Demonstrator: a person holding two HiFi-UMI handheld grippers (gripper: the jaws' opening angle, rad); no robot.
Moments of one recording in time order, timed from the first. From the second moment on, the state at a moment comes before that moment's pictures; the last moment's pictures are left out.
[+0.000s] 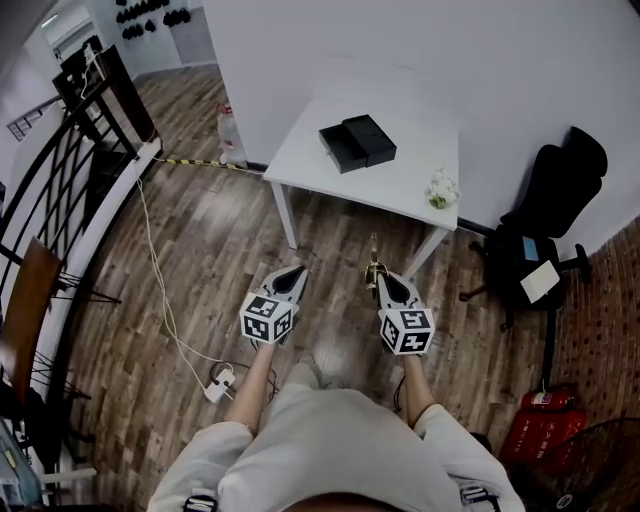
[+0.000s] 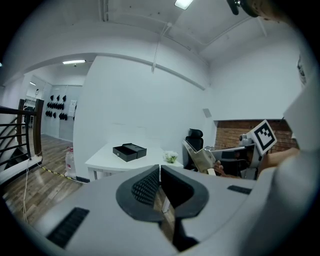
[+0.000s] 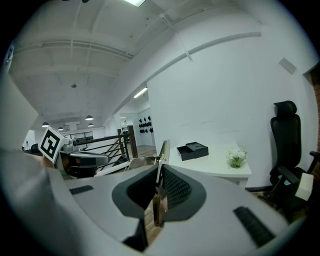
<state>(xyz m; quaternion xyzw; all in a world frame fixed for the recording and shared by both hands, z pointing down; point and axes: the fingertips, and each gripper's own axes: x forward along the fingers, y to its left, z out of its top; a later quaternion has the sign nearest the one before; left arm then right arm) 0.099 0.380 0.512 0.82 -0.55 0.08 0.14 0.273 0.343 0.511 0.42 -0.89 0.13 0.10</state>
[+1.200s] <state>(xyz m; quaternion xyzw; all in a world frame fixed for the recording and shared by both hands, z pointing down) 0.032 0.160 0.525 0.83 -0.53 0.06 0.16 0.201 0.135 0.516 0.43 -0.88 0.12 0.13</state>
